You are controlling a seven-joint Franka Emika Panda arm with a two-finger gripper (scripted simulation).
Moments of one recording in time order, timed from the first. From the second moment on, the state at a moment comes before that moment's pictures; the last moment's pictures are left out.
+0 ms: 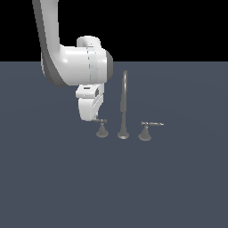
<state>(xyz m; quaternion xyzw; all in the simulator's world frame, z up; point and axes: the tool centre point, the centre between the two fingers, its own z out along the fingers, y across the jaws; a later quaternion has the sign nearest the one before) 0.035 0.082 0.065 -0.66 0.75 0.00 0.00</state>
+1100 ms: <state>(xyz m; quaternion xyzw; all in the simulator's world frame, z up) -0.022 0.117 0.068 -0.67 0.74 0.00 0.01</state>
